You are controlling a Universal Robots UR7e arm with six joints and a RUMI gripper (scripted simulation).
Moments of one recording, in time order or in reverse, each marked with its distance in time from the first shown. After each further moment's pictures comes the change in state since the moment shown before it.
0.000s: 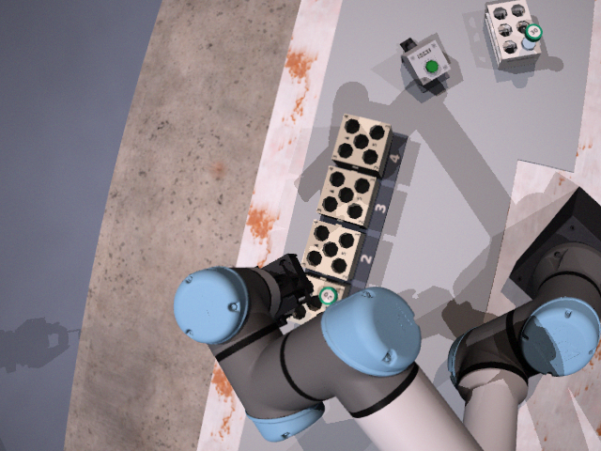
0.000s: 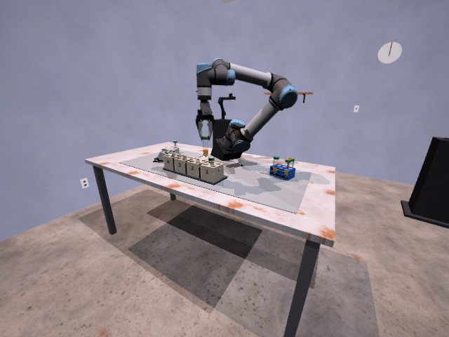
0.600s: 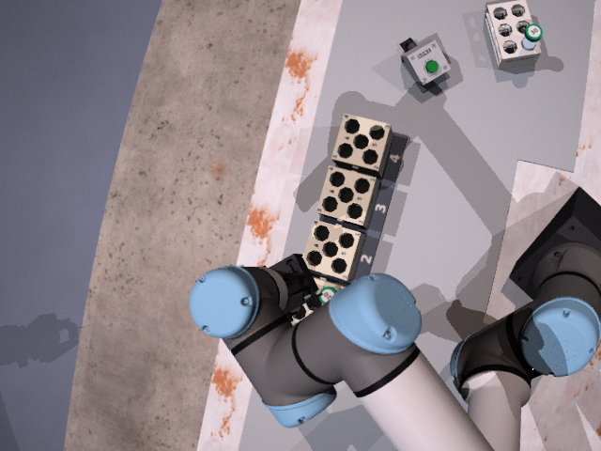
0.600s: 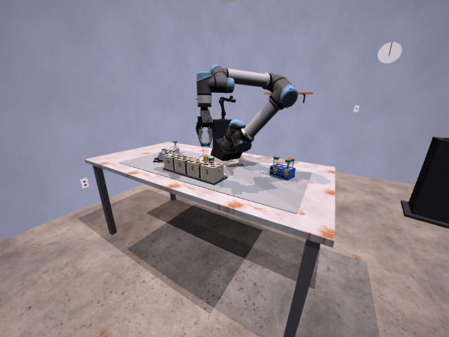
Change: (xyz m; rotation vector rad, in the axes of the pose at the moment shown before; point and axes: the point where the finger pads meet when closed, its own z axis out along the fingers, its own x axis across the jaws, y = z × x) arm 0.000 0.000 0.036 0.000 -0.001 0.000
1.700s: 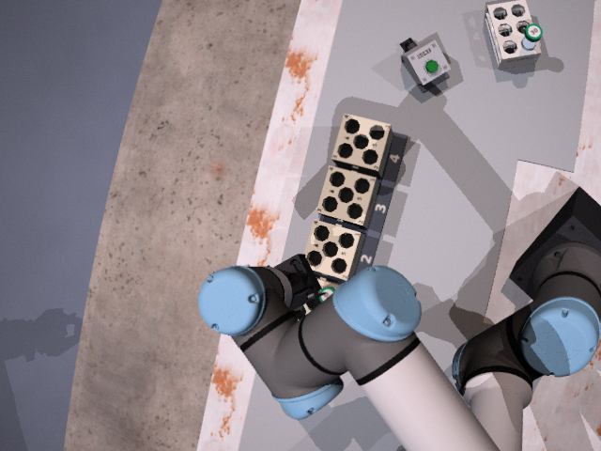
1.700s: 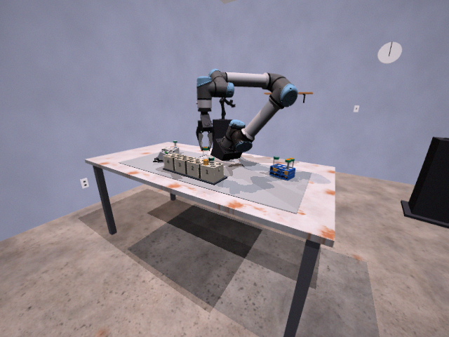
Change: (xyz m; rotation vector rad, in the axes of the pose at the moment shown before) arm 0.000 0.000 0.023 0.000 0.000 0.000
